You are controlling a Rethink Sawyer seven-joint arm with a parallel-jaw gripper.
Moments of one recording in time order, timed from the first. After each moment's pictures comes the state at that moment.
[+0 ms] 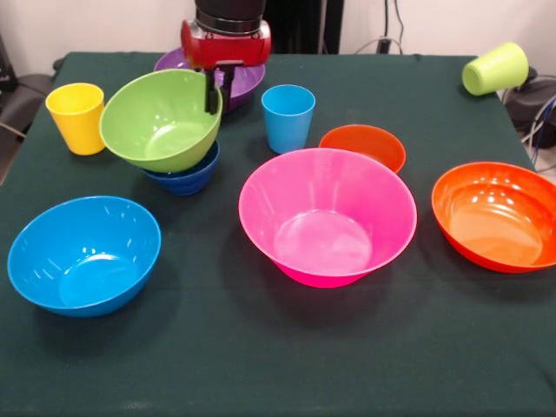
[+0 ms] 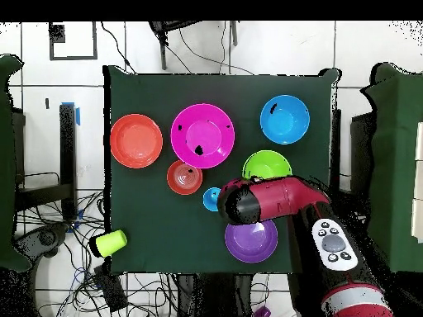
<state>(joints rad) -0.53 -0.68 0.24 1.79 -0.68 0.43 1.63</state>
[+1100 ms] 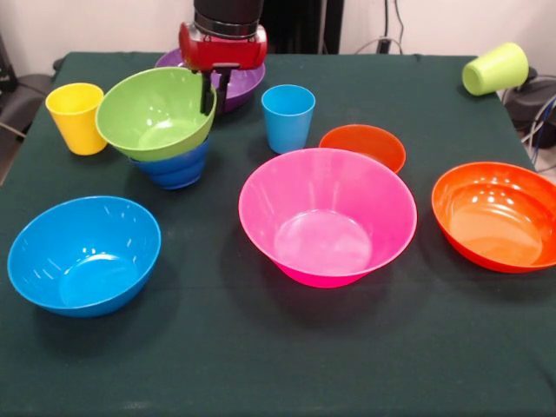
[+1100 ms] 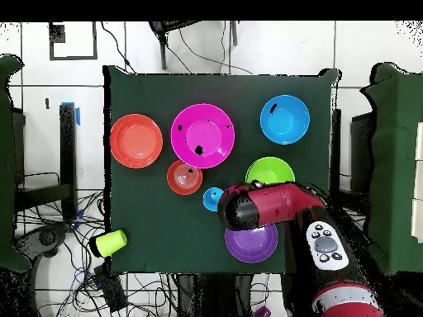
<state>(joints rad) -0.47 -0.66 0.15 1.79 -0.68 0.36 1.63</state>
